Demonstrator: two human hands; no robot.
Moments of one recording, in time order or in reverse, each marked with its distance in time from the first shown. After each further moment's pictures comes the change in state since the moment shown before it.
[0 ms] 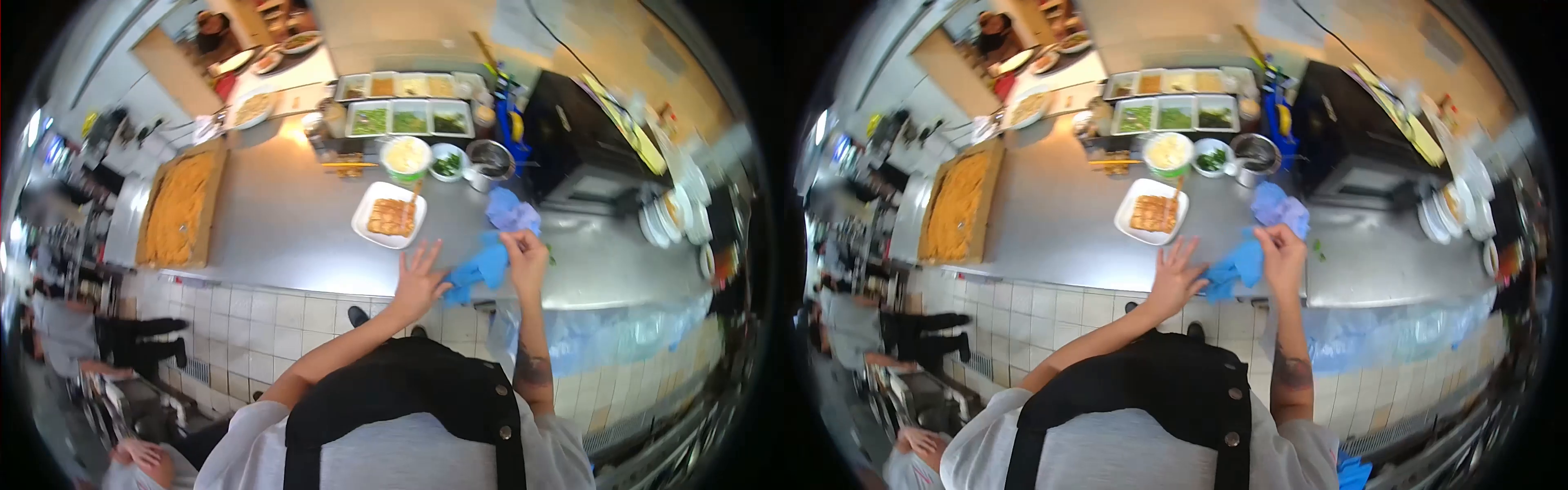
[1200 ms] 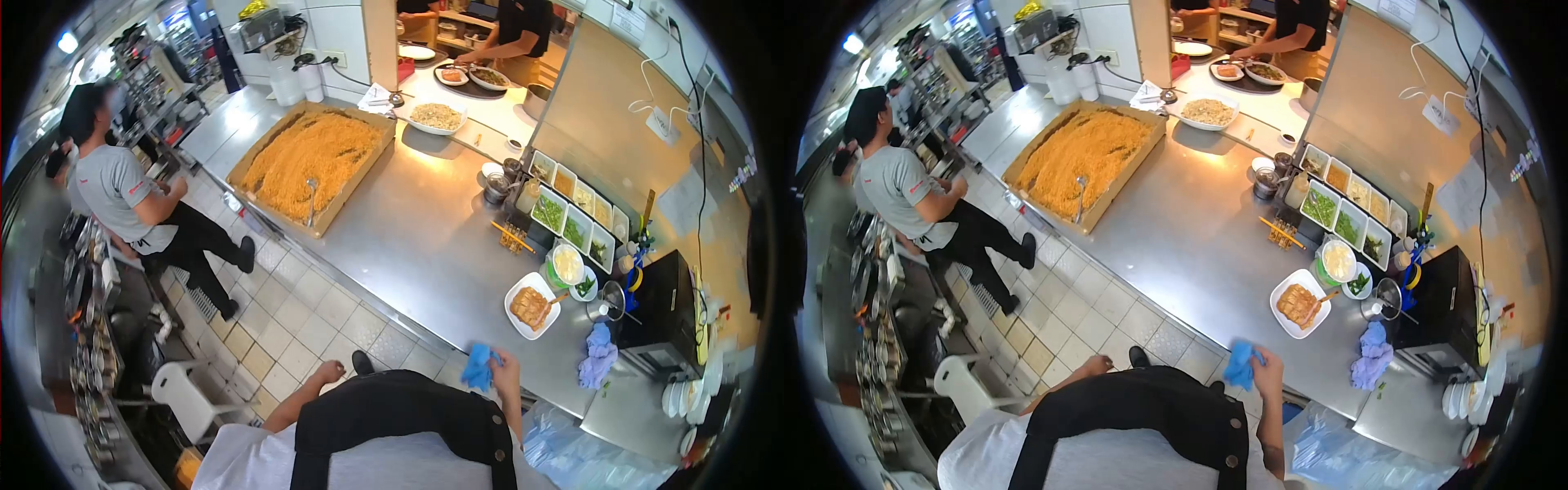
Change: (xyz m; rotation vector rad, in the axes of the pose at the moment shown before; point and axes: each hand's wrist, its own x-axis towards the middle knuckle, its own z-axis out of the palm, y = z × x) left_hand -0.442 -0.278 -0.048 -0.201 -0.539 -1.104; right_hand -0.118 0.043 0.205 -0.364 -0.621 0.247
